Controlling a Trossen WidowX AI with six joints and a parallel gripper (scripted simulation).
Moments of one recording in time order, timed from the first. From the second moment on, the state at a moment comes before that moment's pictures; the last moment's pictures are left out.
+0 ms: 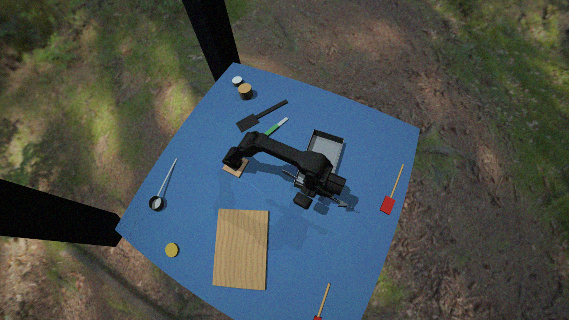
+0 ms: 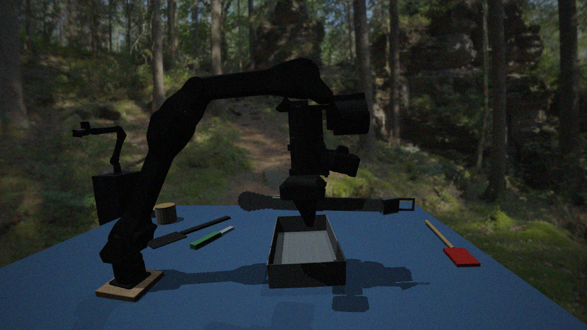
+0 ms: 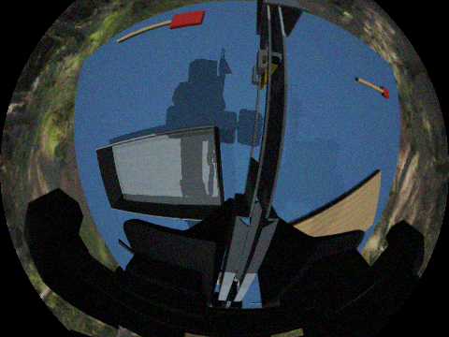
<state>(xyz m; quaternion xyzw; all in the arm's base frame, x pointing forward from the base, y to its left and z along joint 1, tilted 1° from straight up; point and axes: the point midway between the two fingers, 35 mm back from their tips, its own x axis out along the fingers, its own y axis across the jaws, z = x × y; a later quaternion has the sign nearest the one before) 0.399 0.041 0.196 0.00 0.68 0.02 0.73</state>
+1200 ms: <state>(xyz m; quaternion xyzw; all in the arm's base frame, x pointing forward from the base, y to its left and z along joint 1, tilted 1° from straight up) 0.402 -0.031 0.198 0.49 0.52 -0.43 0.55</state>
